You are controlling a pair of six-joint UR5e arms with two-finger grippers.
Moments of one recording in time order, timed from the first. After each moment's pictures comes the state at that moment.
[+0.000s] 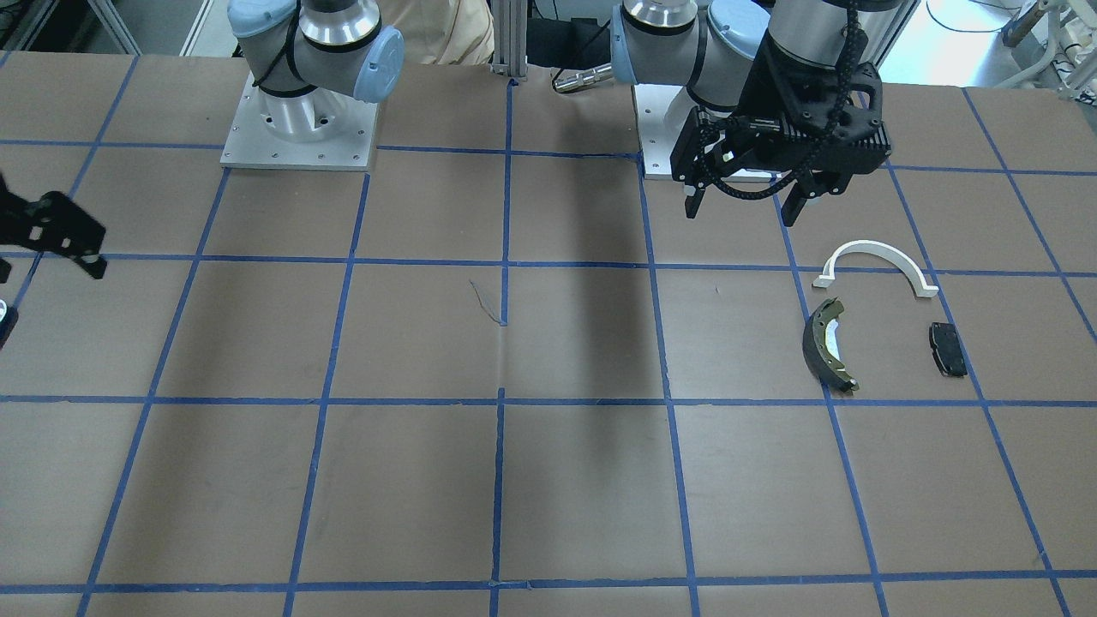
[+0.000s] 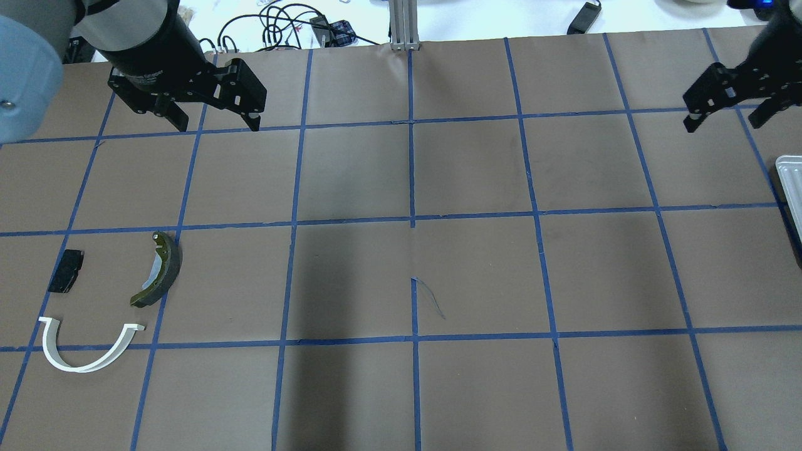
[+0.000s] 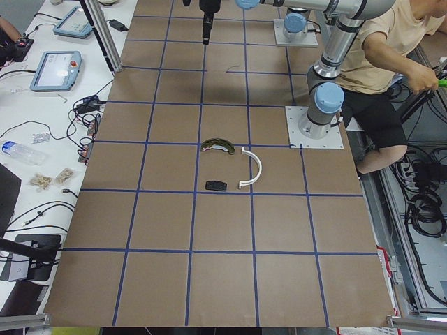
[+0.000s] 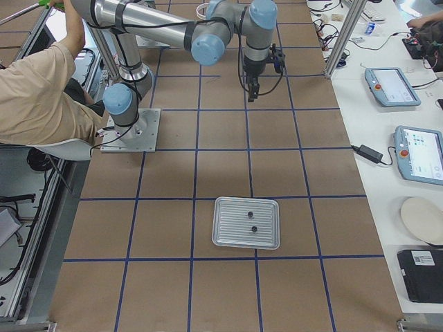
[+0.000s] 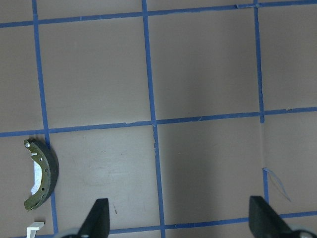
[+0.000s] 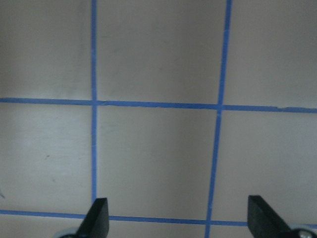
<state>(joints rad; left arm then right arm) -1.60 -1.56 -1.51 -1.53 1.55 0.04 1.13 -1.44 1.55 -1.66 -1.56 -0.49</state>
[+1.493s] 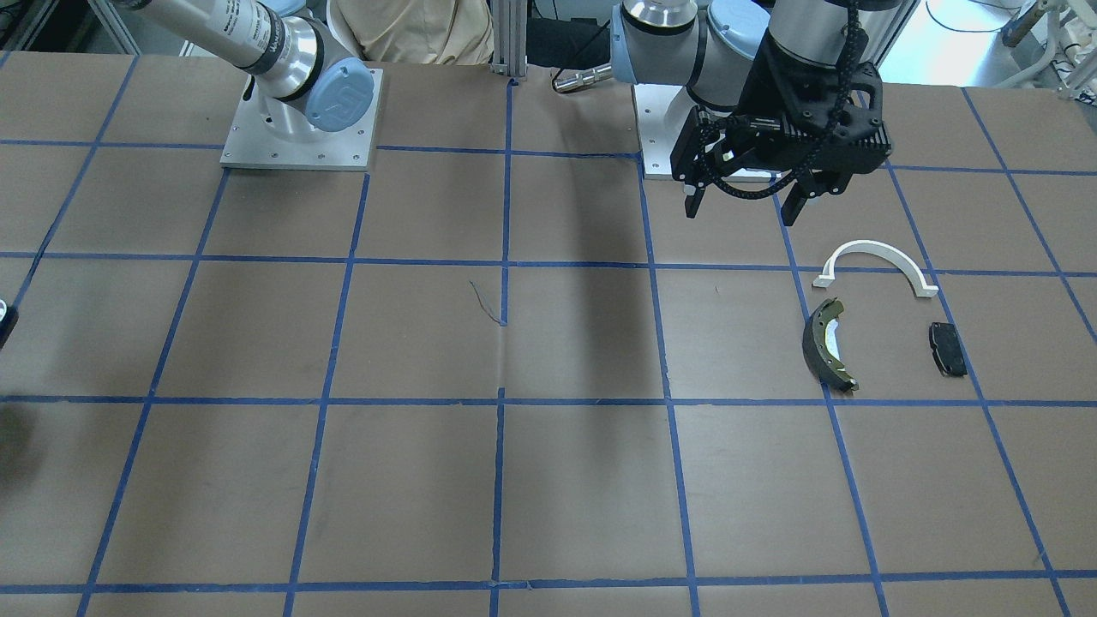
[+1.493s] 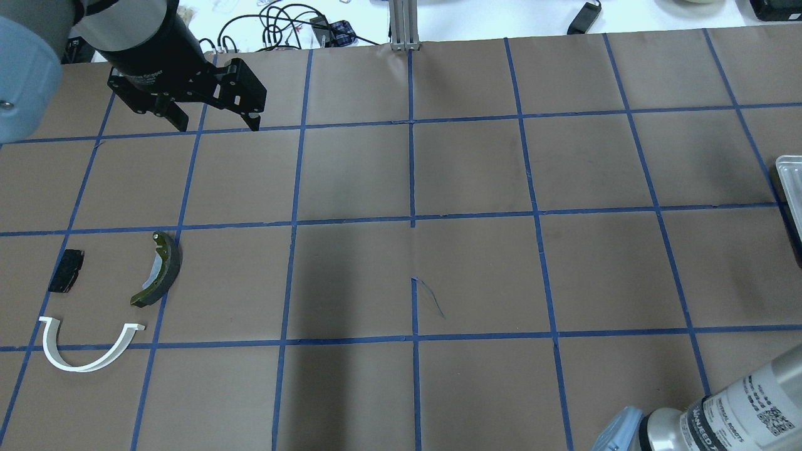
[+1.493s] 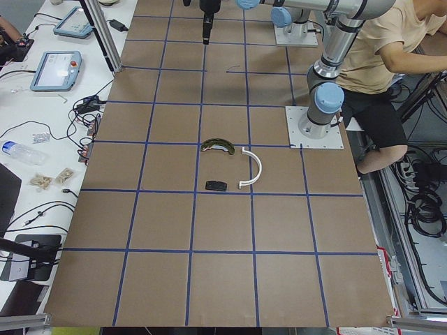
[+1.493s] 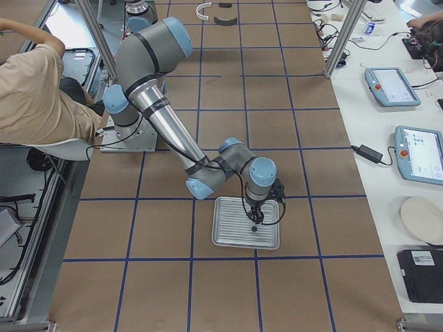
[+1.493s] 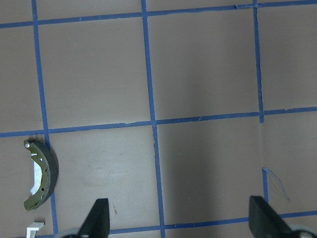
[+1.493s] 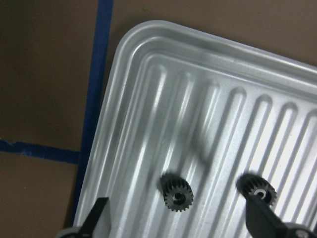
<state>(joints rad) -1.60 -1.56 -1.51 -1.53 1.55 0.04 0.73 -0.95 1.53 -2.18 -1.59 -1.04</state>
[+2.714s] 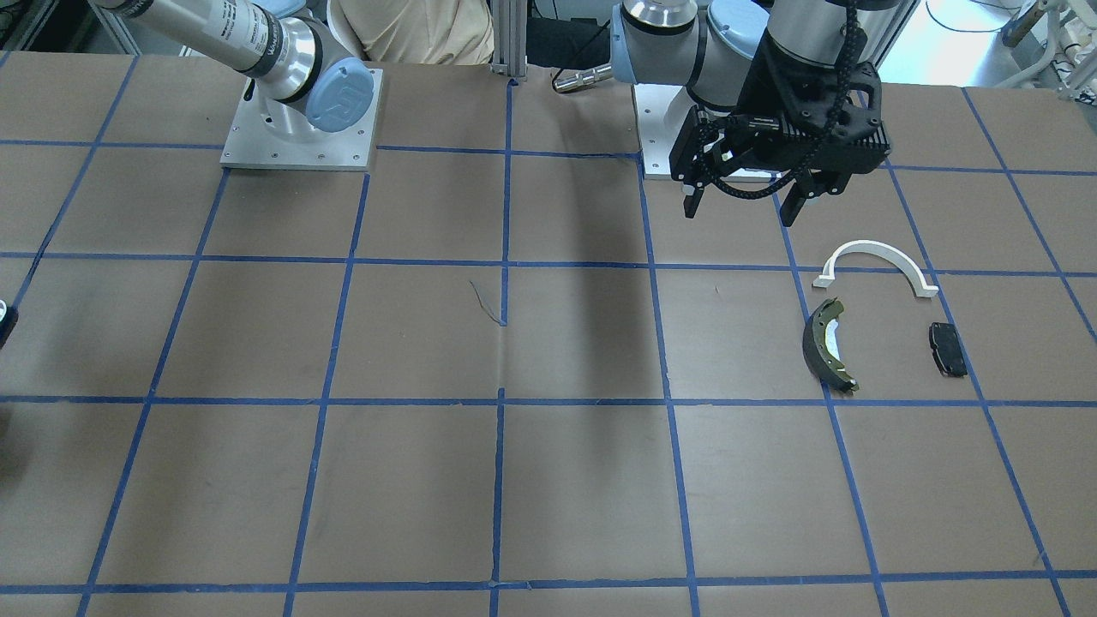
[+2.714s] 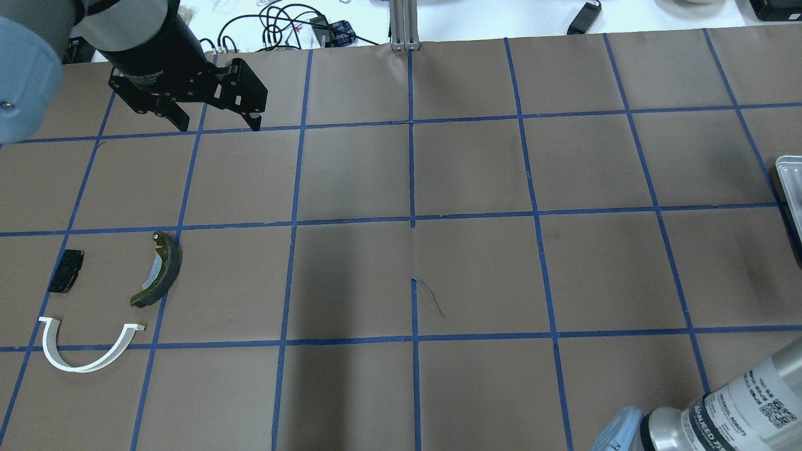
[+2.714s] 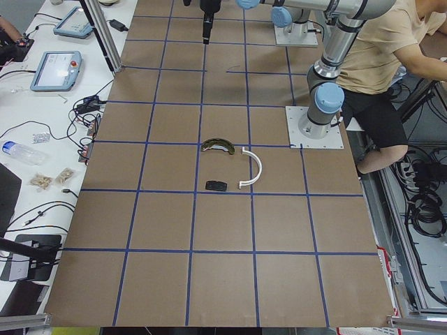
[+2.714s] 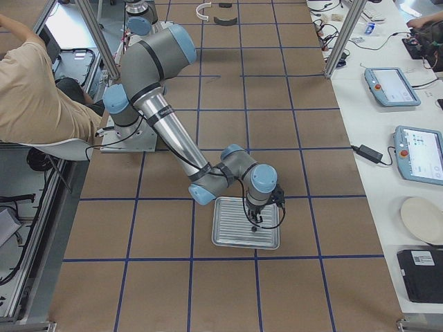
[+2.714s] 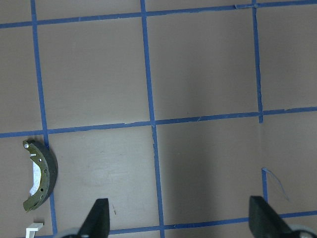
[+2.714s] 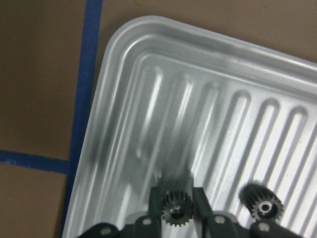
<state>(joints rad) -1.60 -1.56 -1.51 -1.53 1.55 0.04 0.73 -0.93 1.52 -2.19 -1.59 -1.03</state>
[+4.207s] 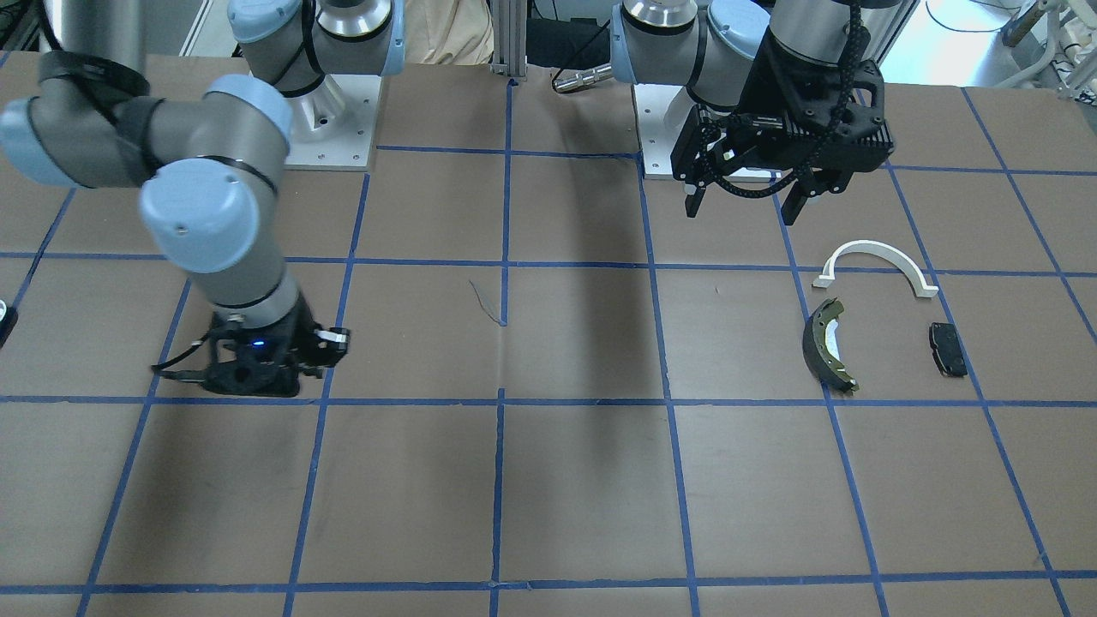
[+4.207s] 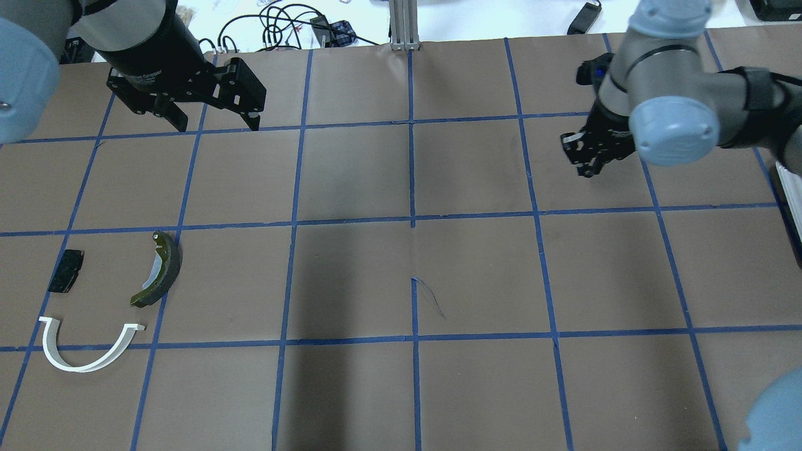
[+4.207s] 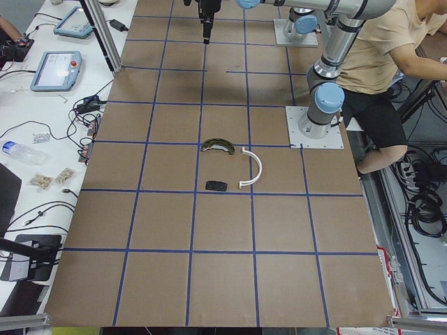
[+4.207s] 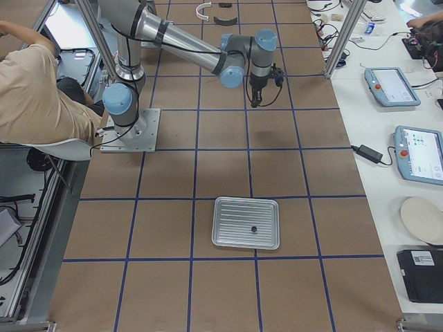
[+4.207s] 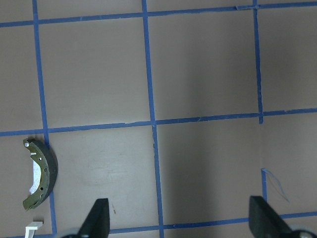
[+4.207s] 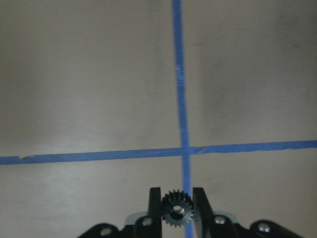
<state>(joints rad) -1.60 -1.56 -1.51 -1.53 1.55 0.03 1.66 -1.28 1.76 -2.04 -1.59 0.14</state>
